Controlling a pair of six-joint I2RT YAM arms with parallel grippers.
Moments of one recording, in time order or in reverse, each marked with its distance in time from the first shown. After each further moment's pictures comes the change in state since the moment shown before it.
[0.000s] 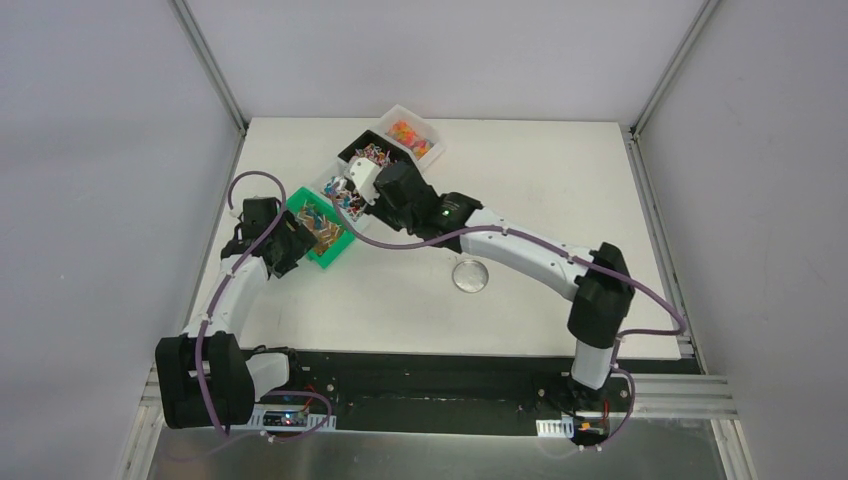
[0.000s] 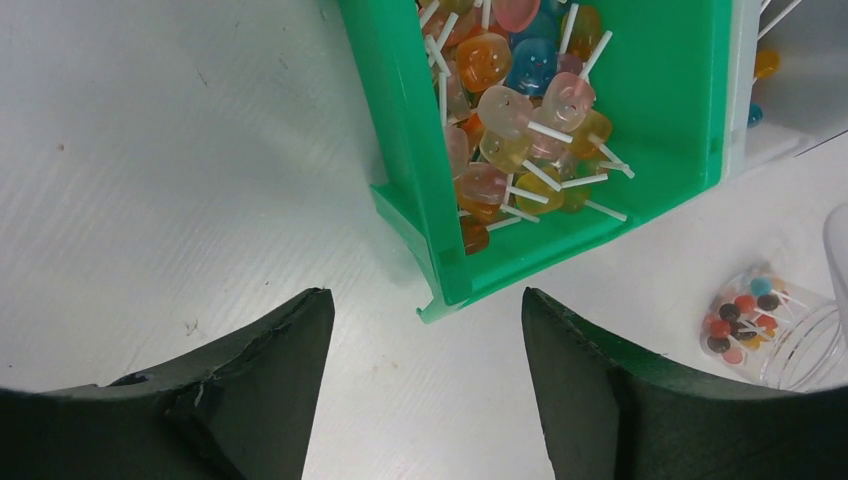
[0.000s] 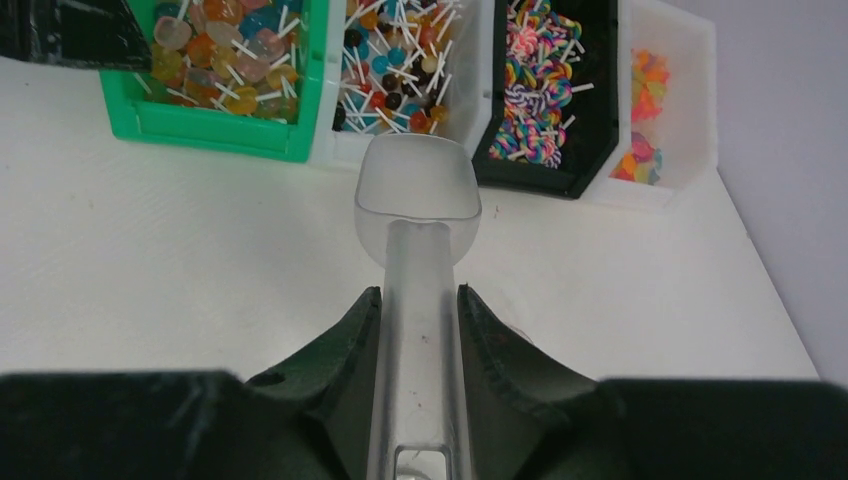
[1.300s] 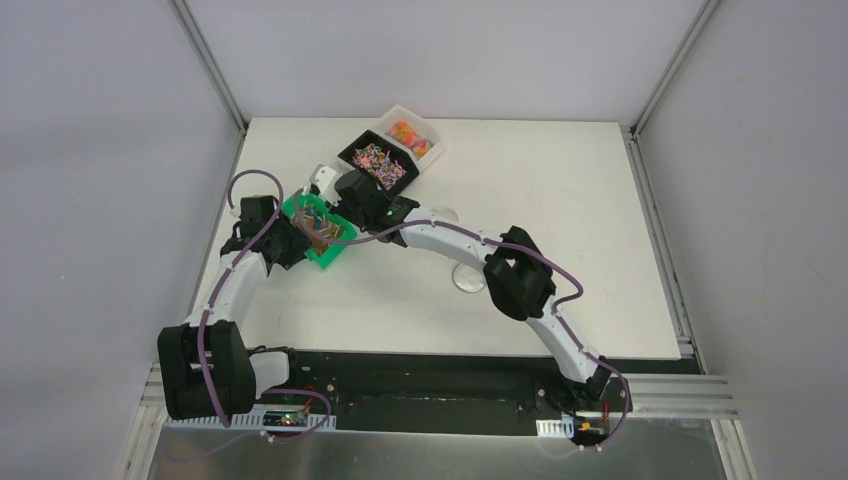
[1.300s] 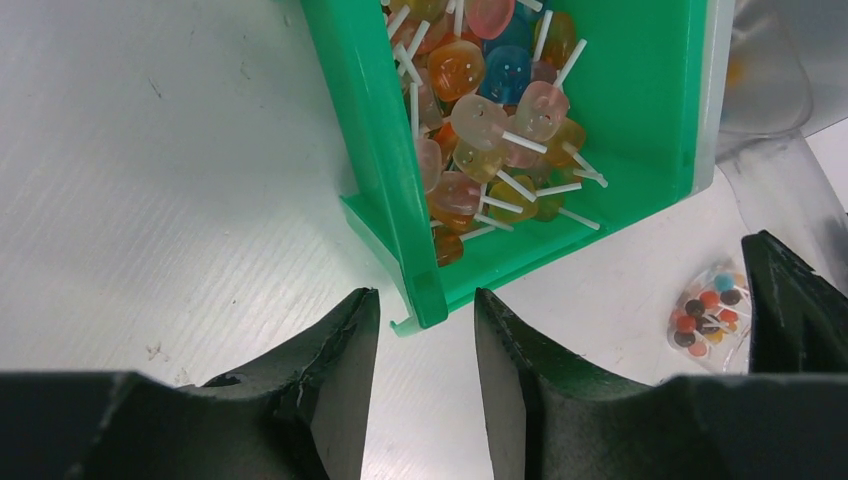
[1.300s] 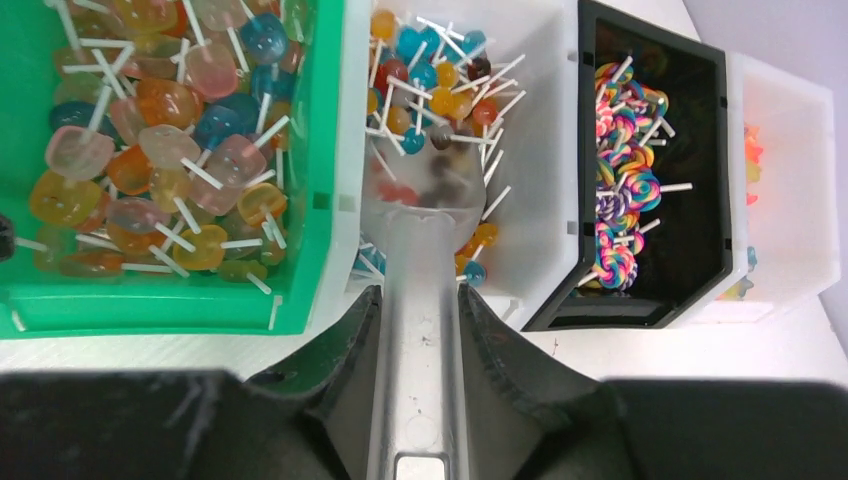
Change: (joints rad) left arm 0.034 0.052 0.000 0.060 0.075 -0.024; right arm 0.001 0.535 0.417 0.103 0.013 -0.036
